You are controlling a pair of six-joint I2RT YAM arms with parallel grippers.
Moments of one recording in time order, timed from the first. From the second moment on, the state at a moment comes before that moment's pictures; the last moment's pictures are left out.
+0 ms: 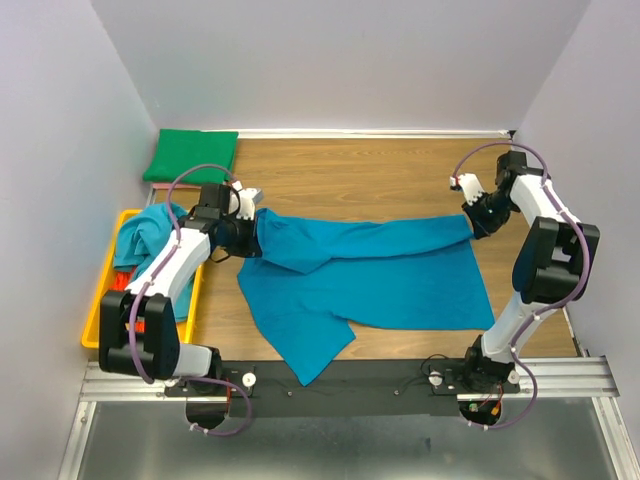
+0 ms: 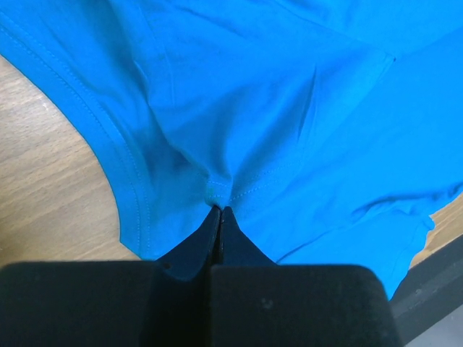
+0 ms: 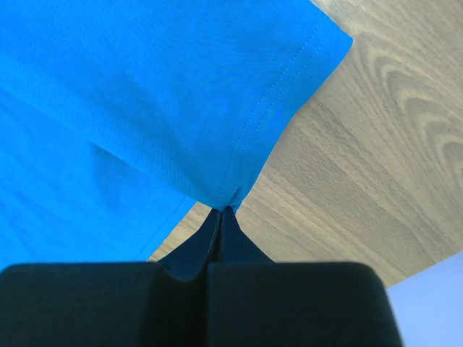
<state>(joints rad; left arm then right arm) -0.14 1.36 0.91 -0.56 0.42 0.00 -0.20 1.83 1.39 -0.95 -0.24 -0.95</state>
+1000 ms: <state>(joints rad) -0.11 1.57 1.22 -0.54 0.45 0.02 -0.20 2.02 1.68 -0.99 -0.28 -0.86</state>
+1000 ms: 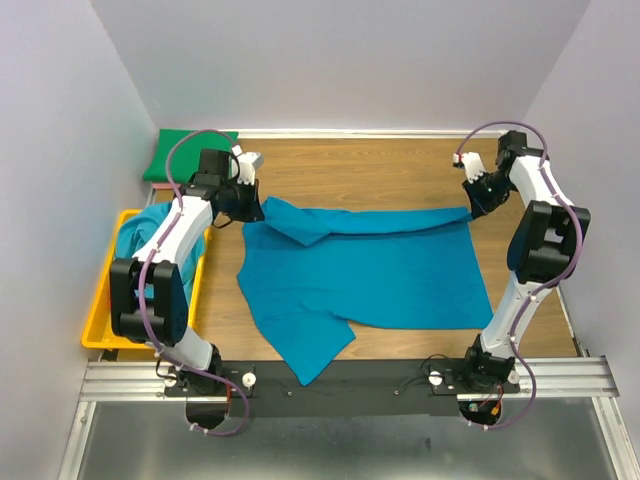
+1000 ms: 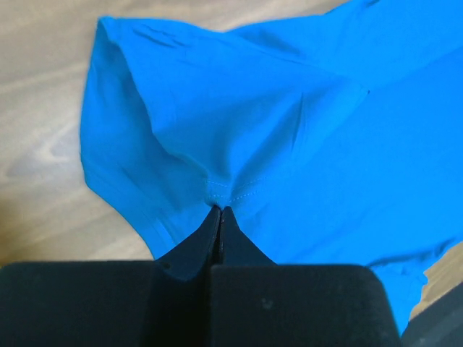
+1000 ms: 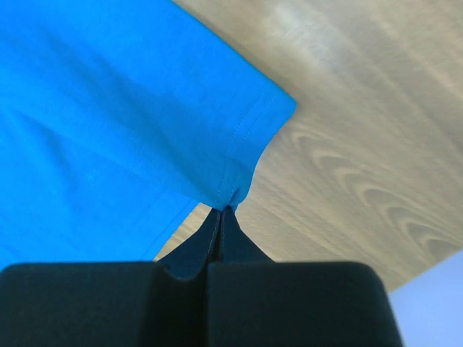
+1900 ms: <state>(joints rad) -0.17 1.29 0.94 -0.58 0.48 -0.01 -0.20 1.97 1.54 -0.99 -0.28 -0.89</state>
